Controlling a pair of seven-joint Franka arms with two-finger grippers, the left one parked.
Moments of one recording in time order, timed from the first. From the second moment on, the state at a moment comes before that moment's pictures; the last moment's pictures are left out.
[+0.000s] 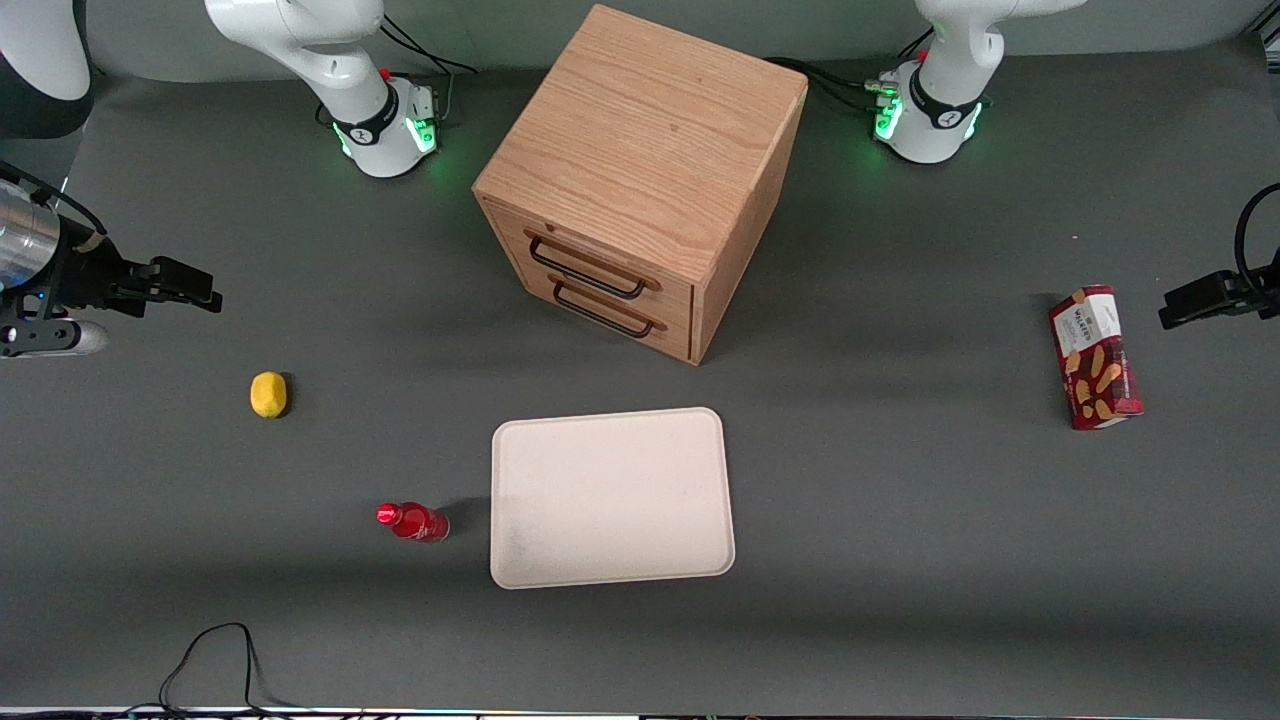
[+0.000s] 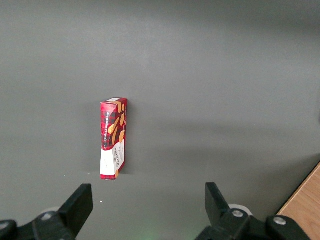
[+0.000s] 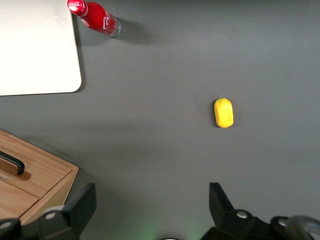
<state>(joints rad) 0.01 0.03 -0.02 -1.63 0.04 1.55 -0.01</state>
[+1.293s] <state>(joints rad) 0.01 0.04 -0.02 -1.58 0.04 1.53 -0.01</state>
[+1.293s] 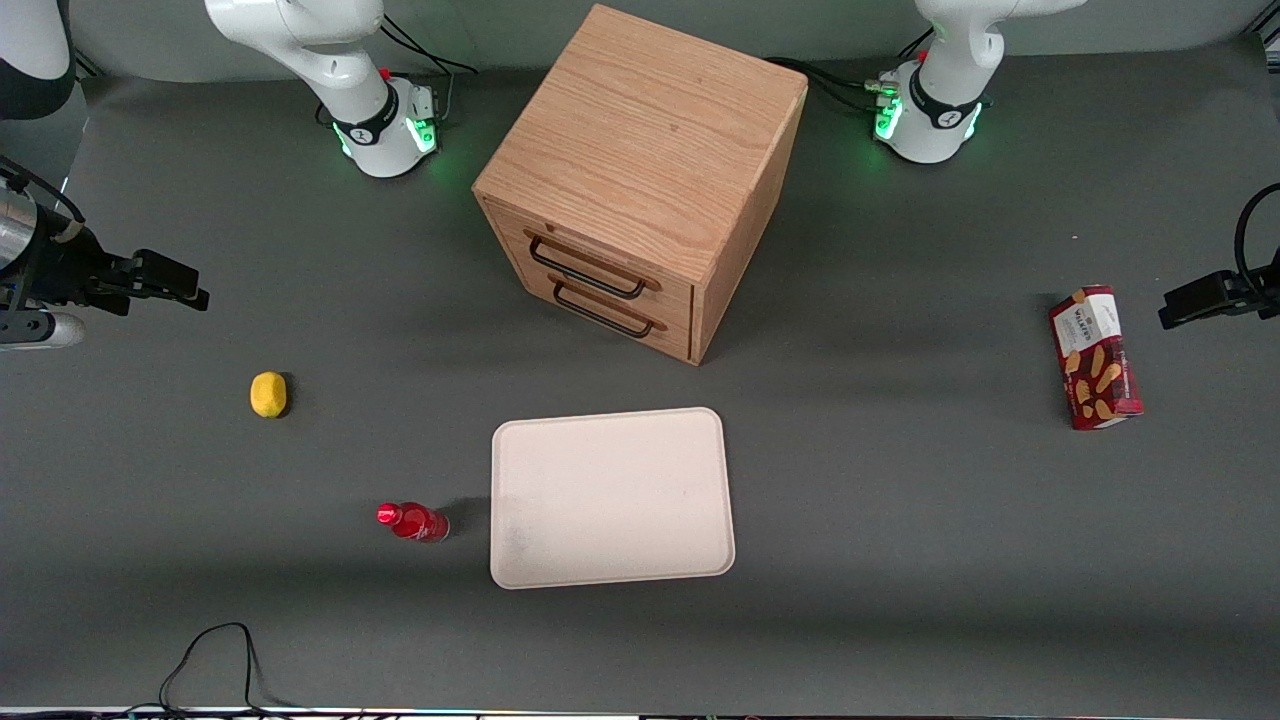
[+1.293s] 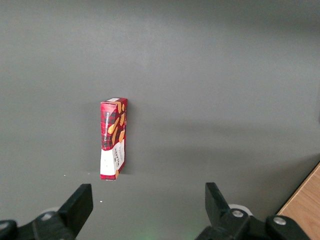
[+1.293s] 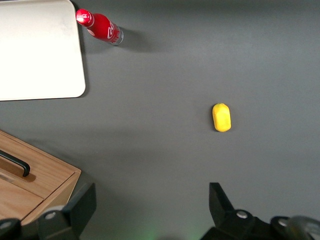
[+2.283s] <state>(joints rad) 0.19 0.13 0.03 -1.49 0.04 1.52 0.28</state>
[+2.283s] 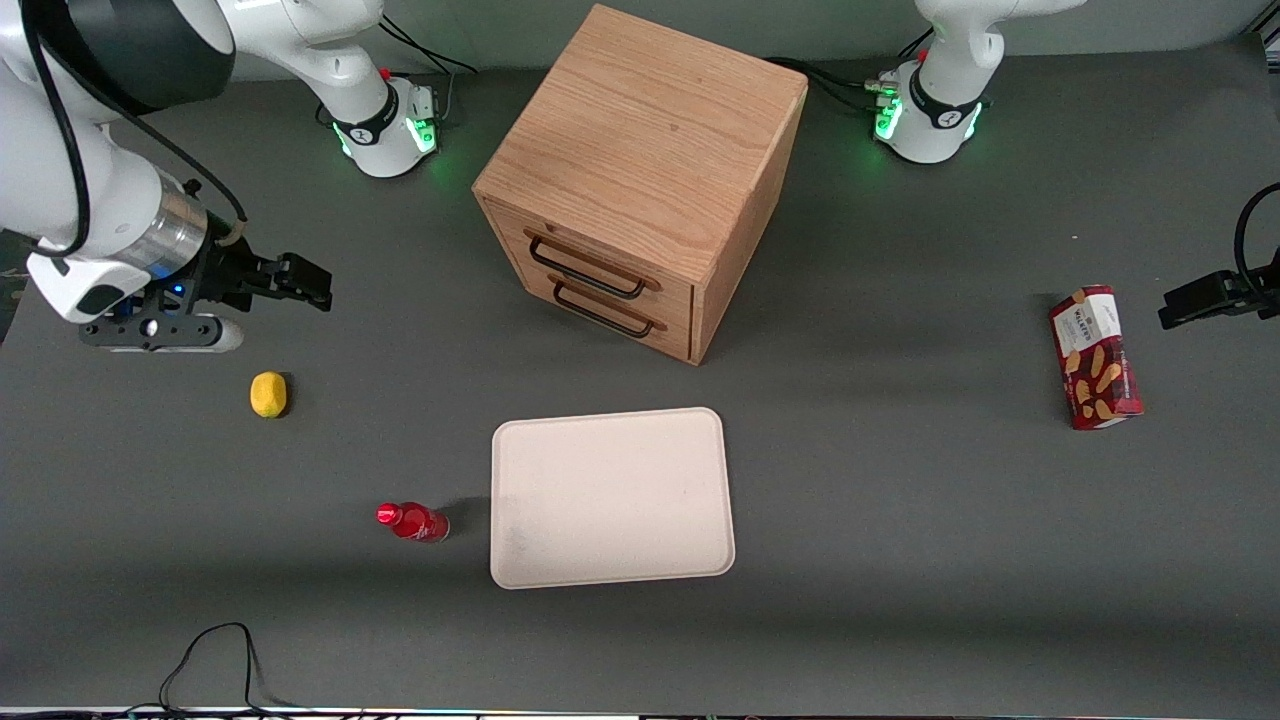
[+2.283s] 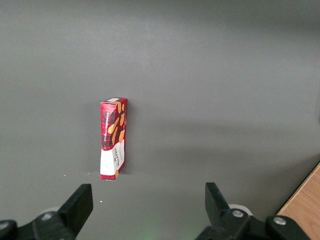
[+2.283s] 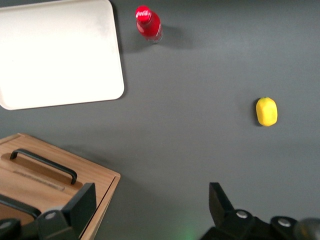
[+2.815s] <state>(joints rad) 0.19 0.49 0.02 -1.14 0.01 1.41 0.28</state>
